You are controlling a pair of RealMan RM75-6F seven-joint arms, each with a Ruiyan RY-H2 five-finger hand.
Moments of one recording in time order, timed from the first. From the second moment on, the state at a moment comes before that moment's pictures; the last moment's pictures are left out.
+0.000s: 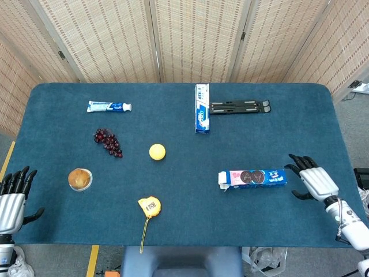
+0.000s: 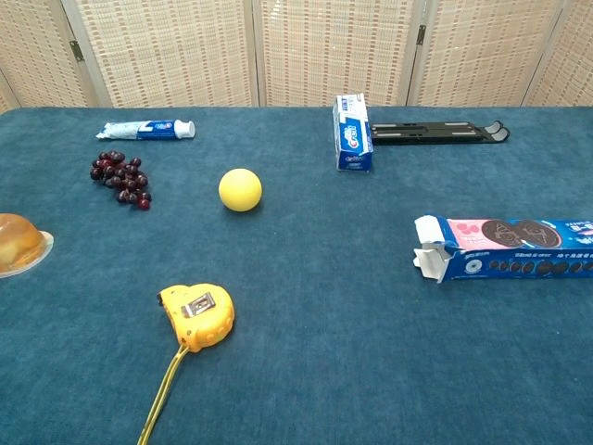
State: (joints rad) left arm -0.11 -1.16 -0.06 -1.59 1.43 1.46 0.19; right arm 0.39 -1.17 -0.02 -1.24 -1.57 1.00 0.28
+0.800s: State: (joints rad) left arm -0.11 -1.15 -0.06 -1.59 1.44 1.46 0.16; right arm 0.47 -1.29 -0.02 -1.13 -1.52 0.89 0.29
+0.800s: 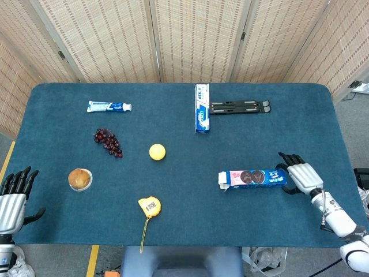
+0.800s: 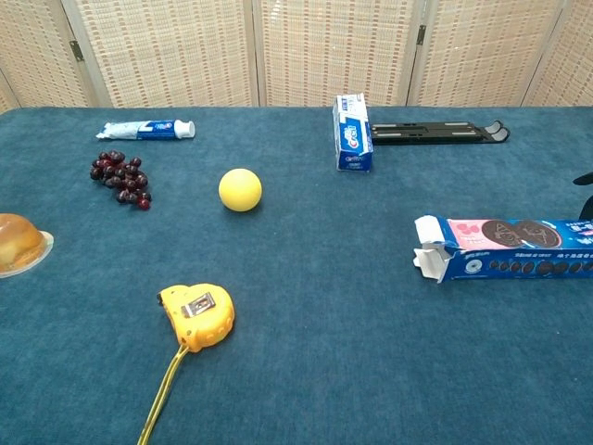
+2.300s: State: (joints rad) left arm -0.14 -1.20 -0.04 -1.57 1.42 1.40 0.27; right arm 0.55 -0.93 0.07 -1.57 -1.41 0.88 -0.09
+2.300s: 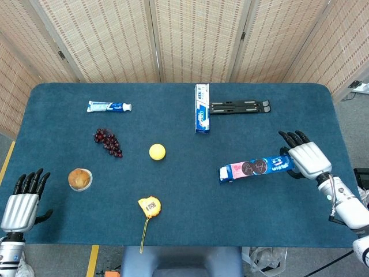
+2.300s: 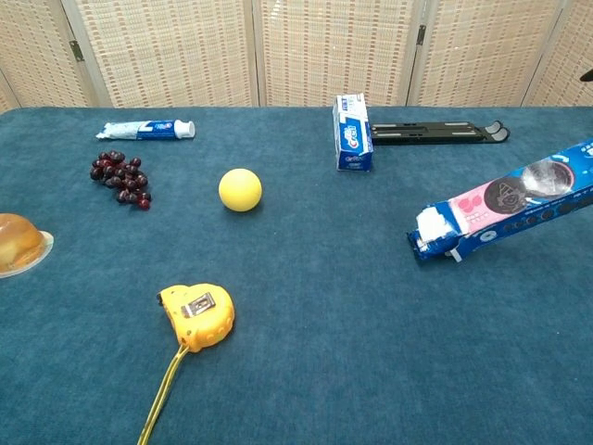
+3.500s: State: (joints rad) left arm -0.21 -1.28 -0.04 -1.53 1.30 1.27 0.41; right arm 0.57 -0.35 0.13 -1.92 -1.41 0.71 0.07
